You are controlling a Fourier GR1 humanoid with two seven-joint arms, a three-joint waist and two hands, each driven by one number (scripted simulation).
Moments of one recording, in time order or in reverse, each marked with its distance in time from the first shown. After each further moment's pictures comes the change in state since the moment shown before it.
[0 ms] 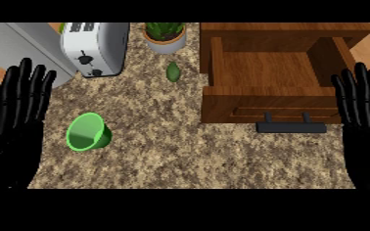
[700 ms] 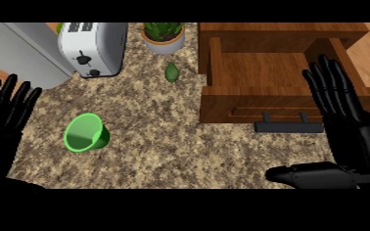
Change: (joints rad) left arm 0.079 0.125 0.235 0.207 0.485 -0.287 0.019; right arm -0.081 -0.043 0.037 0.057 -0.059 0.097 0.086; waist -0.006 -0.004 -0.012
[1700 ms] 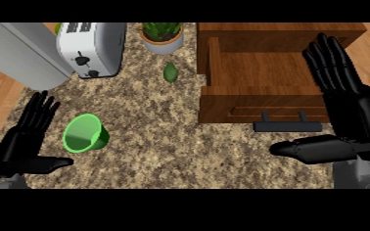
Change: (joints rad) left arm -0.123 0.039 0.075 0.662 -0.230 -0.112 -0.314; right arm -0.146 -0.031 -0.079 0.129 -0.036 0.059 -0.013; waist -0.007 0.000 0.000
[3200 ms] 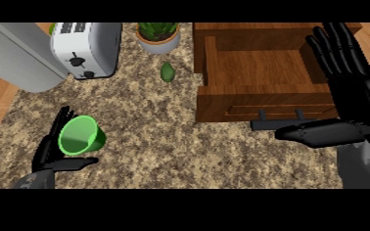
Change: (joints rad) left arm -0.346 0.065 0.008 0.998 -0.276 0.098 -0.640; right arm -0.100 -0.023 -0.046 0.048 -0.030 0.015 0.052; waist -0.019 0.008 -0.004
